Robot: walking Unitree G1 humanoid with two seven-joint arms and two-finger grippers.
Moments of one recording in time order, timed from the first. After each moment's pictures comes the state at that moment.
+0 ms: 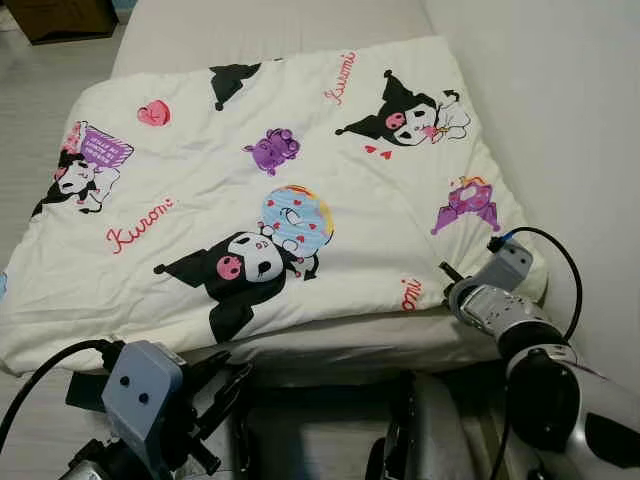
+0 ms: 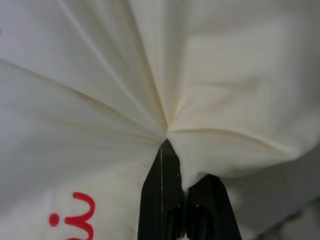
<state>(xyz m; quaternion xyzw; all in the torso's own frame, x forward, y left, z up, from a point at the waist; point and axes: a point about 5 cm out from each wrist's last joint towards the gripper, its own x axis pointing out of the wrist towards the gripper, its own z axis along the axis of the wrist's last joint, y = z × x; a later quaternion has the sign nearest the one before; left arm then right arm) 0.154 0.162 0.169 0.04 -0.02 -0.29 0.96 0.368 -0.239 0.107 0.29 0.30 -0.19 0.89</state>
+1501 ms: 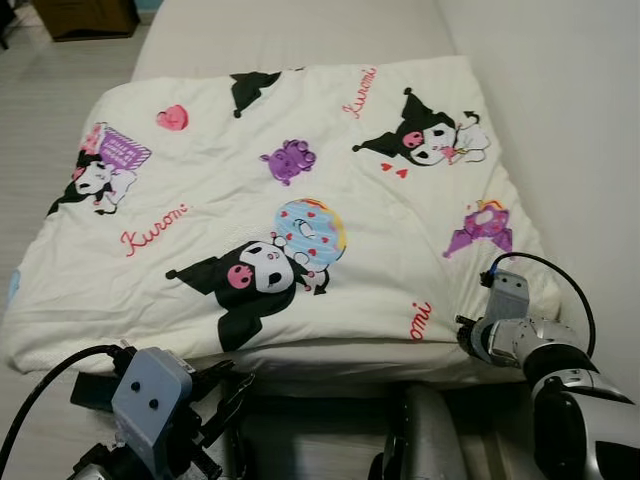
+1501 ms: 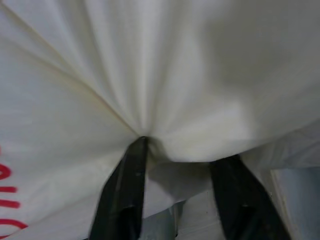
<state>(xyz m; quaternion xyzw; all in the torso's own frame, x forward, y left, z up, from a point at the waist) 0.154 0.160 0.163 0.05 -0.01 -0.30 0.95 0.343 -0.260 0.084 0.12 0.41 -0.14 0.90</state>
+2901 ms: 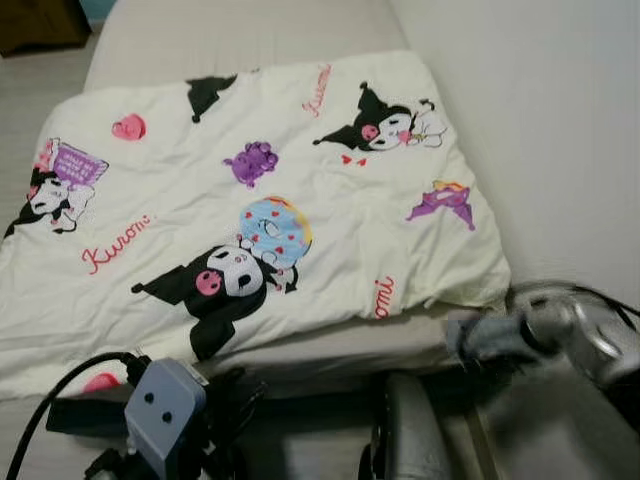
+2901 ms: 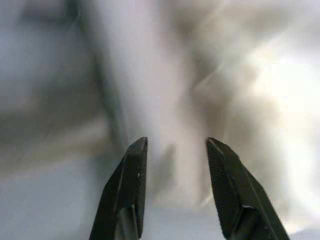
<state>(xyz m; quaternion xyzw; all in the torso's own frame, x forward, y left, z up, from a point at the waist) 0.152 0.152 0.160 0.07 -0.03 -0.32 0.95 0.341 -0.247 0.165 -0.54 0.26 0.37 0.71</state>
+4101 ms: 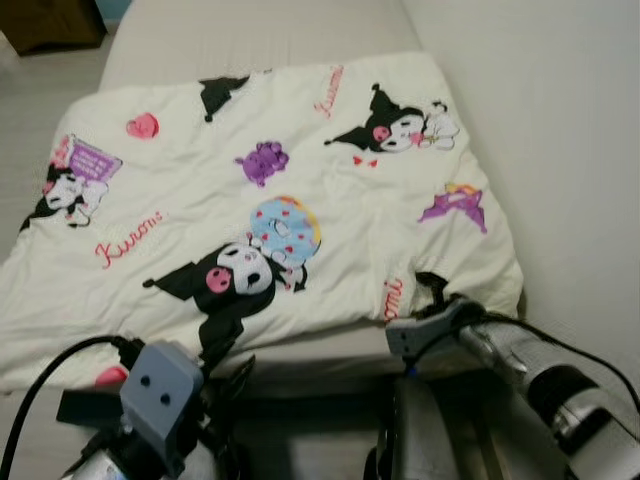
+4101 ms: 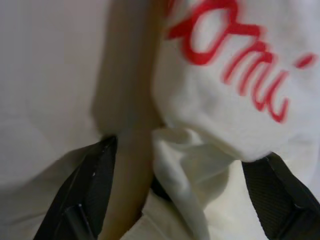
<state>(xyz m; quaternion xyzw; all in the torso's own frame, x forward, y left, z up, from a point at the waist) 0.164 0.157 0.165 0.10 -0.06 -0.28 0.95 0.355 -0.216 0.088 -0.80 0.06 0.22 0.55</state>
